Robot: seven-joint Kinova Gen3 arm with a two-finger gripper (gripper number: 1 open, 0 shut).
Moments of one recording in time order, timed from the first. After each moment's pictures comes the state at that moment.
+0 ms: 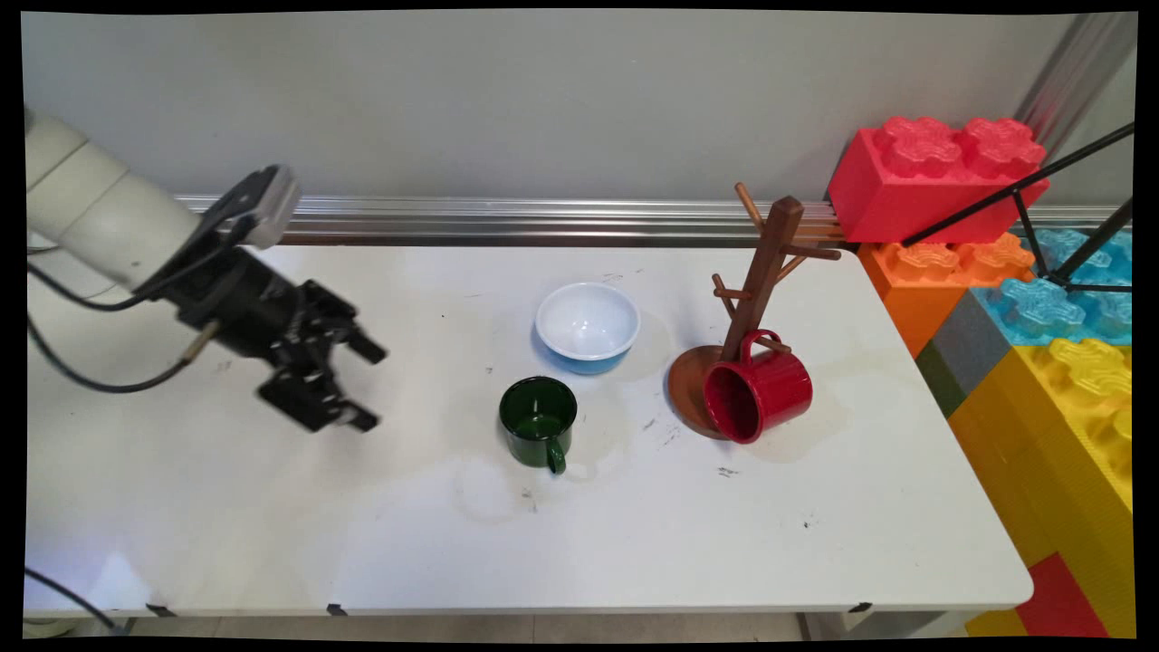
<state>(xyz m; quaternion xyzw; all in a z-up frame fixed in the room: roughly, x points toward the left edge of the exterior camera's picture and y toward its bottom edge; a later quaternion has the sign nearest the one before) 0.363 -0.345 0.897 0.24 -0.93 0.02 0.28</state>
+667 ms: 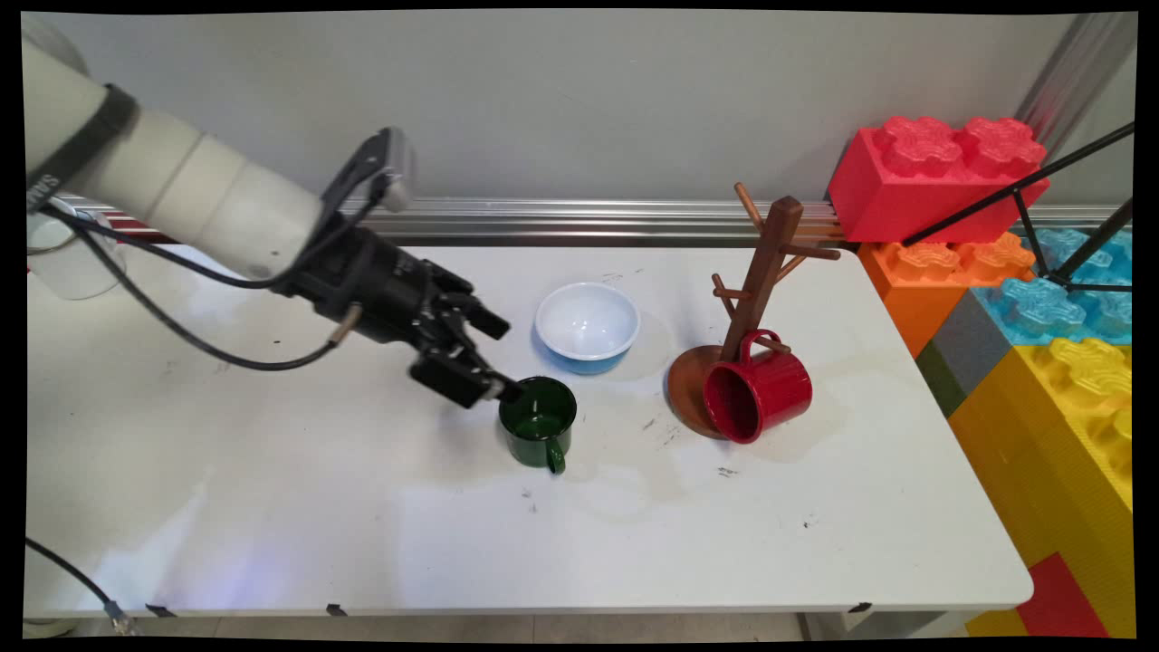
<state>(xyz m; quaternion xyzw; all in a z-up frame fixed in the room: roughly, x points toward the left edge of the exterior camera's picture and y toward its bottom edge) 0.268 -0.365 0.906 0.27 -0.89 0.04 0.36</state>
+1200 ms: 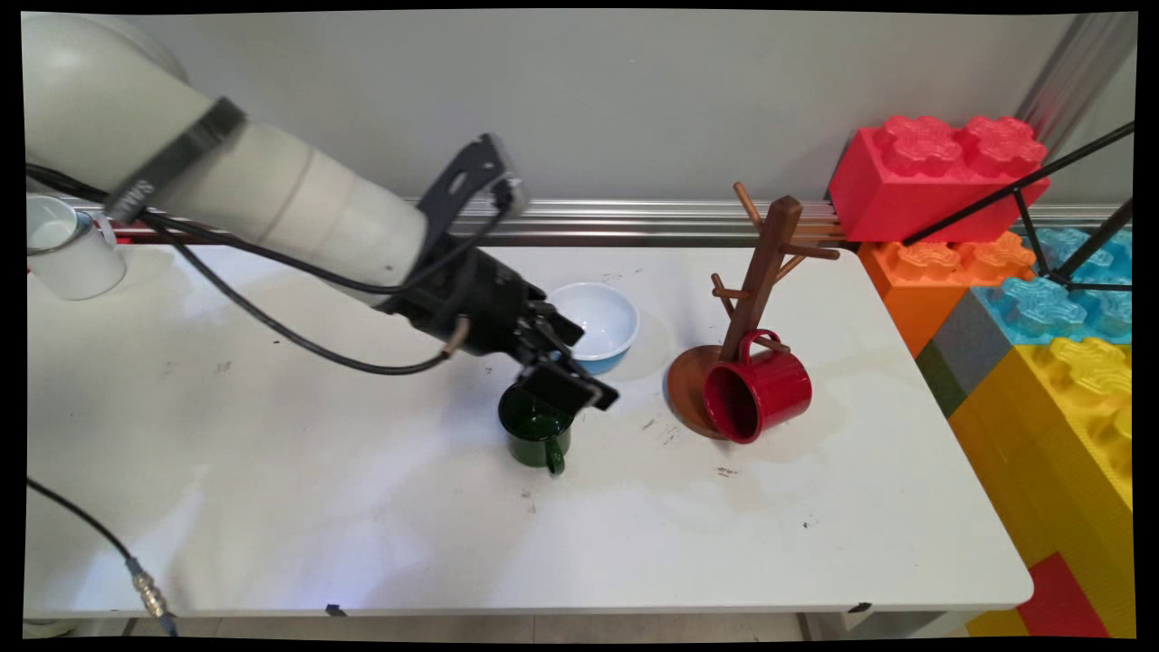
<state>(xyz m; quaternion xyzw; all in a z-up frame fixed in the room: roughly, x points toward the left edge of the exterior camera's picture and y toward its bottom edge) 0.189 -0.370 0.907 0.31 -0.88 0.05 0.36</state>
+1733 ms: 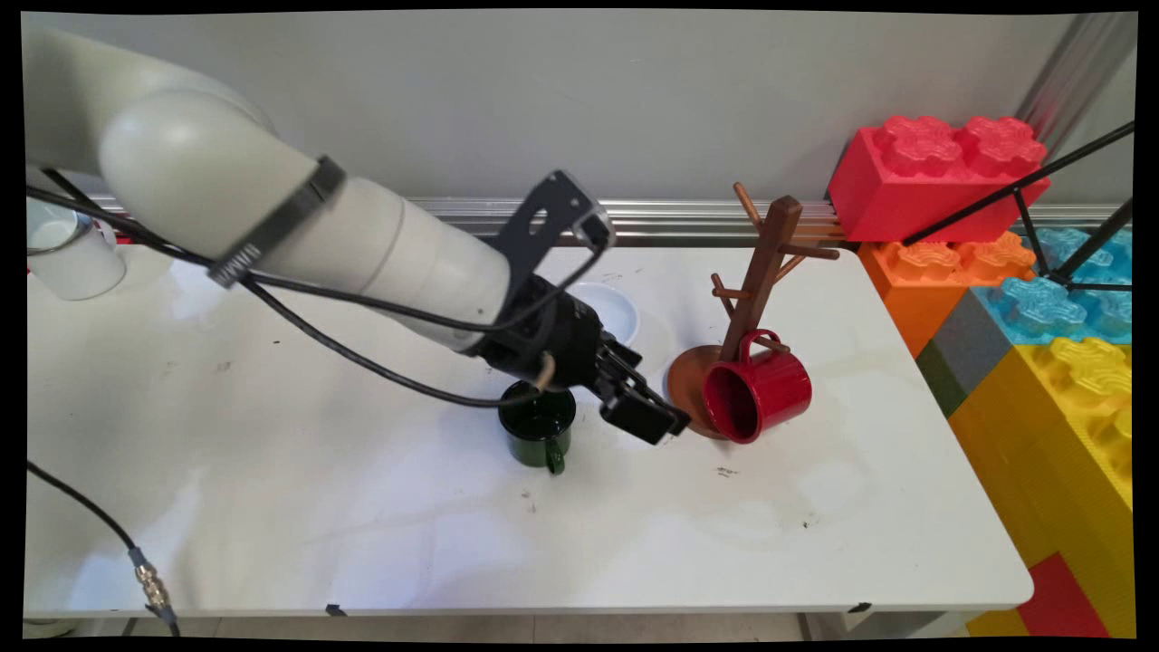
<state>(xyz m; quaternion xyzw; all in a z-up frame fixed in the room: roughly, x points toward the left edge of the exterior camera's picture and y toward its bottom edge) 0.131 -0.366 0.885 0.34 -0.86 0.05 0.38</state>
